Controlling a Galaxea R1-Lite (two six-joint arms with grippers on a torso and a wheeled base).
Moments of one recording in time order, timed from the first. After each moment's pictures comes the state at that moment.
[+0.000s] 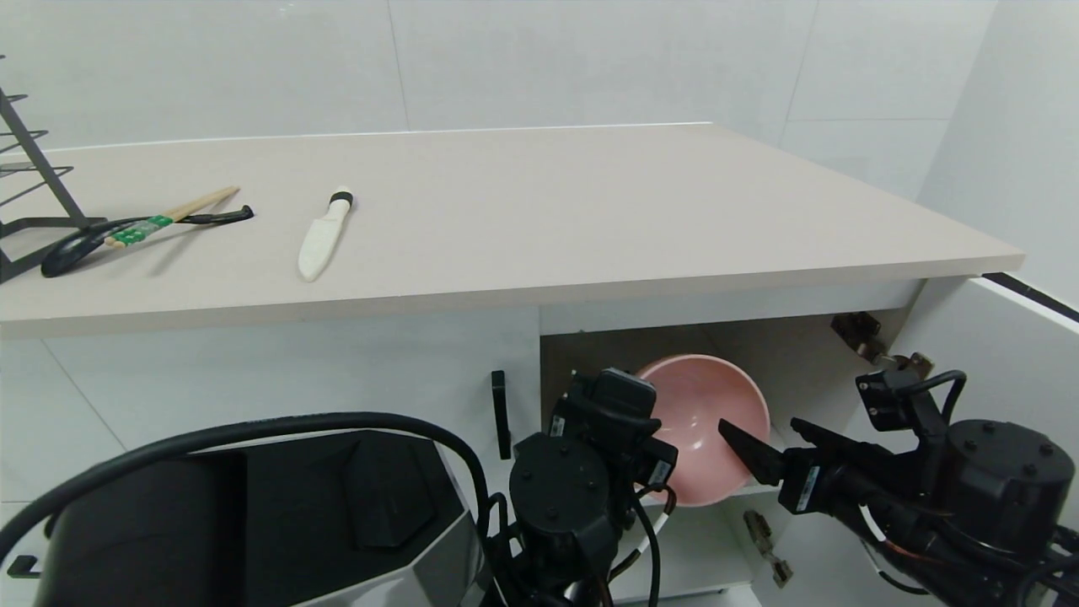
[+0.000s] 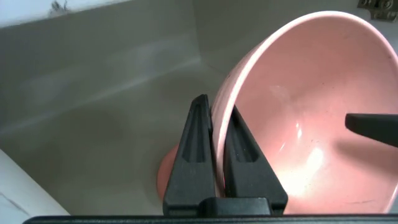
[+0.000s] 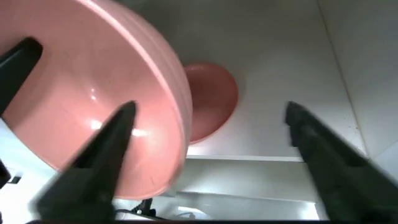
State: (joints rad) left arm -1.04 2.32 -0.87 -1.57 0.57 0.20; right arm 0.49 1.90 -0.05 -1.57 -0.15 0.32
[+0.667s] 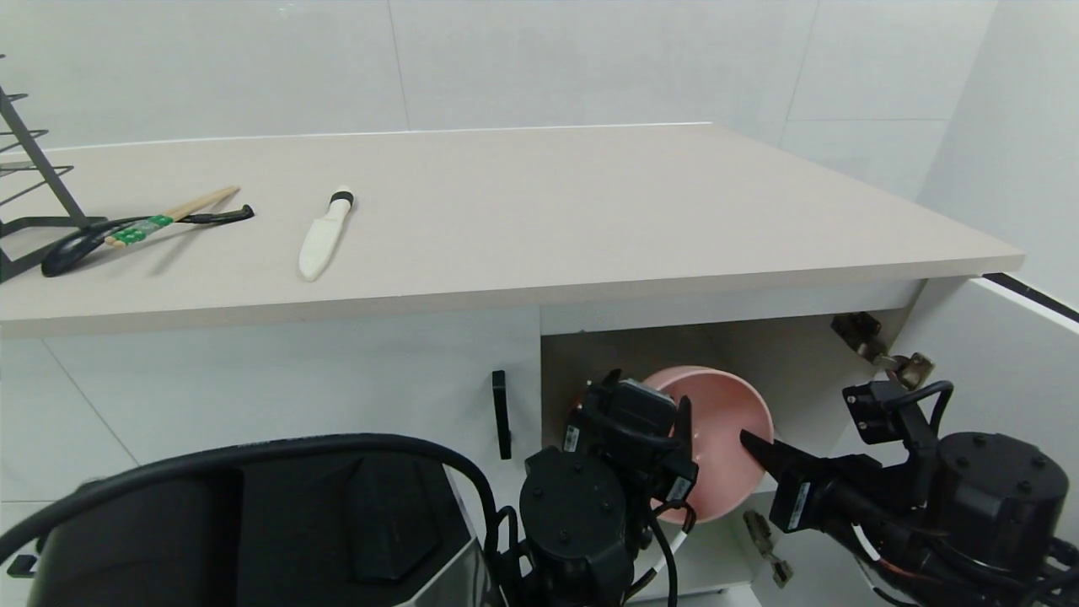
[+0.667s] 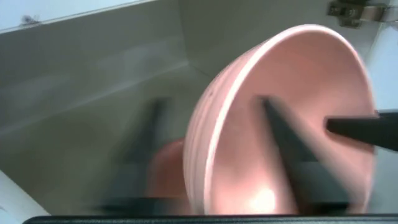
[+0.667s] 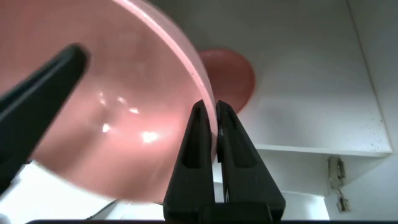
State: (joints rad) left arm -1.07 2.31 -0.87 -1.57 0.57 0.19; right arm 0.56 1.90 -0.03 -1.57 -0.15 0.33
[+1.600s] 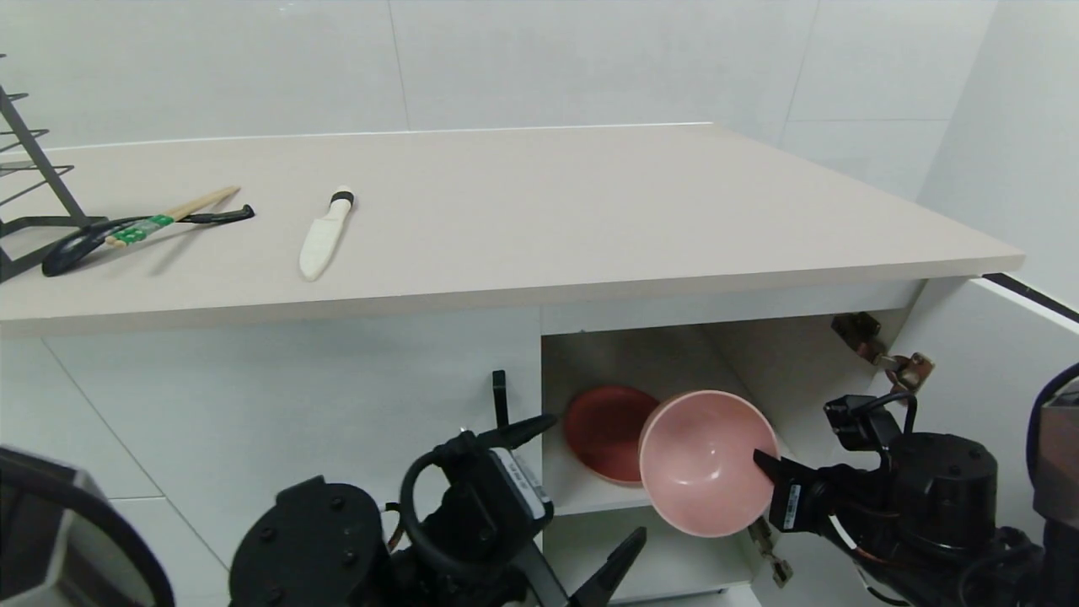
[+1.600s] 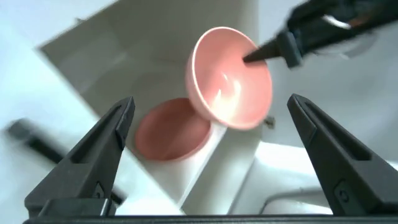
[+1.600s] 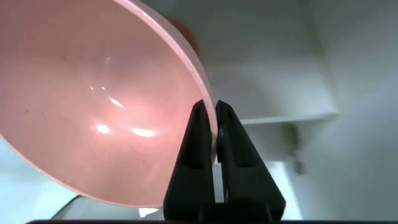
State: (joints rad) left arm -0.99 1.89 -0.27 -1.57 0.06 0.27; right arm 0.45 2.06 -0.04 -1.57 -0.18 0.32
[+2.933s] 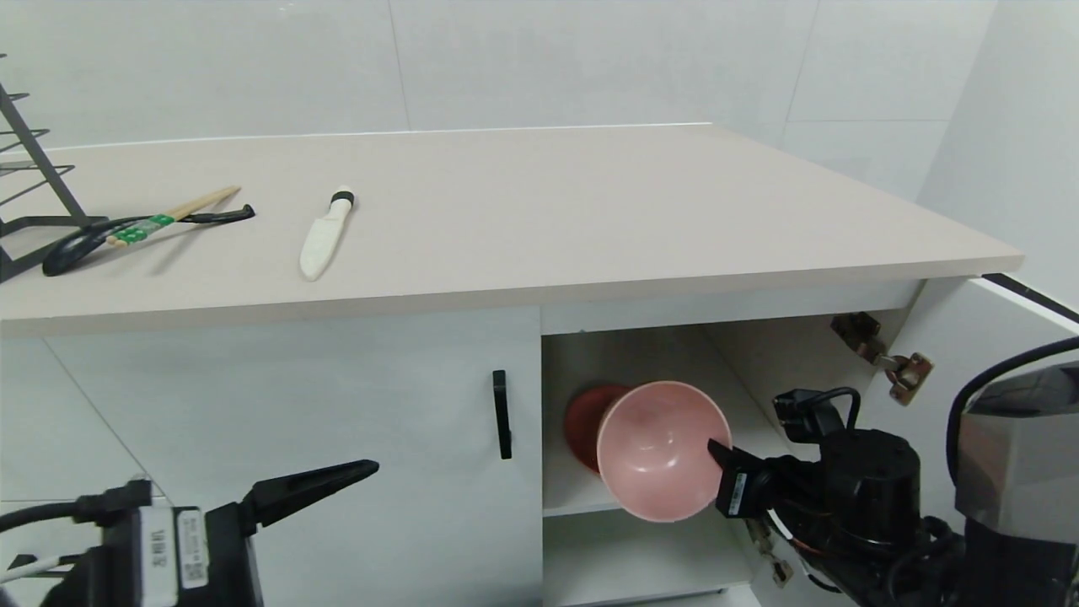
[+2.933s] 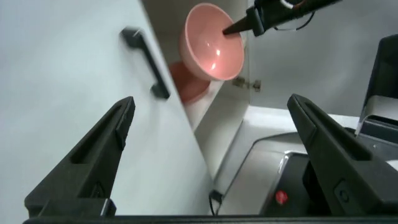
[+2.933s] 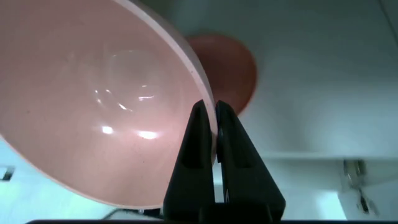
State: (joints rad) left arm -0.74 1.23 0.00 -1.10 -0.20 0.25; right arm 0.56 2.15 -0.17 -1.57 -0.23 0.41
